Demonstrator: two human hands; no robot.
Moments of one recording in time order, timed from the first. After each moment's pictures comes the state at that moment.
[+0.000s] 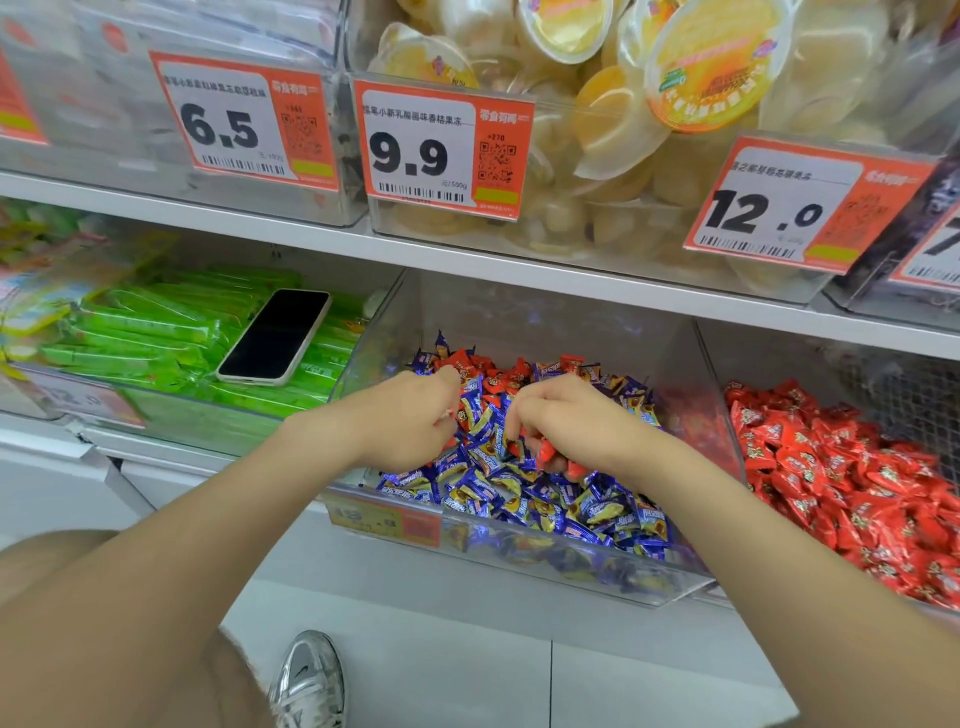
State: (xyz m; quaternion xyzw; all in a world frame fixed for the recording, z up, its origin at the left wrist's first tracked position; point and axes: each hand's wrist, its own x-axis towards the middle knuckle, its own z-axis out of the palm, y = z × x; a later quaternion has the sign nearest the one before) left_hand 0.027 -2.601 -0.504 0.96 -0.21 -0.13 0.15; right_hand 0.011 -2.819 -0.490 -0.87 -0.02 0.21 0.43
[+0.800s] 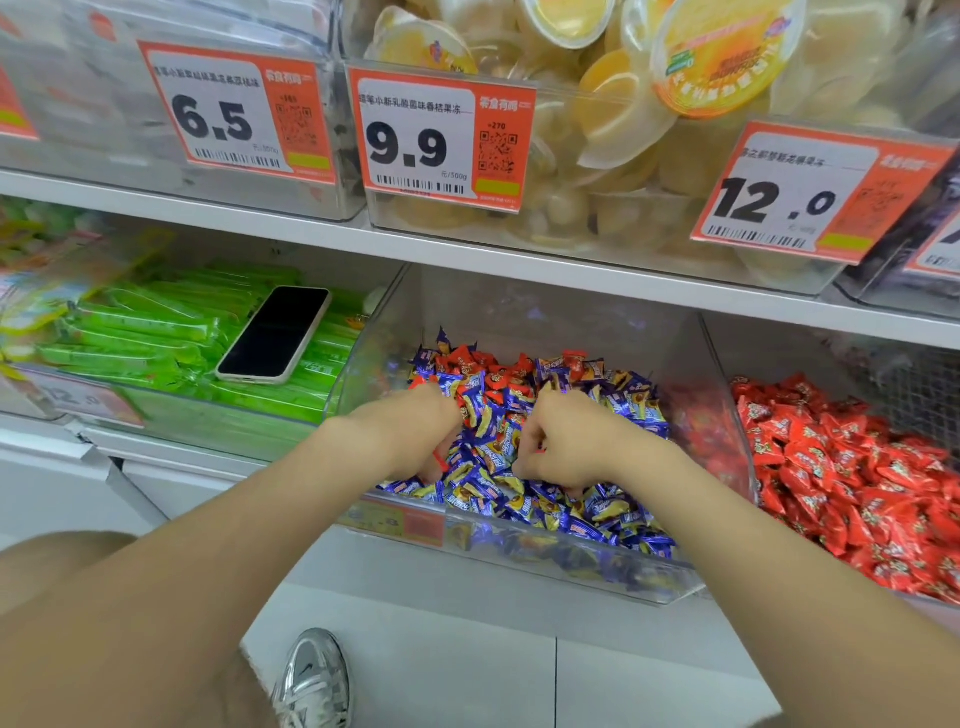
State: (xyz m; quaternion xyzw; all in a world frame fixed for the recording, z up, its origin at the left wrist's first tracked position) left_hand 0.044 -2.608 -0.536 0.96 -0.22 -0.15 0.02; right_hand 0.031 -2.823 -0.519 -0.96 -0.12 0.20 0.13
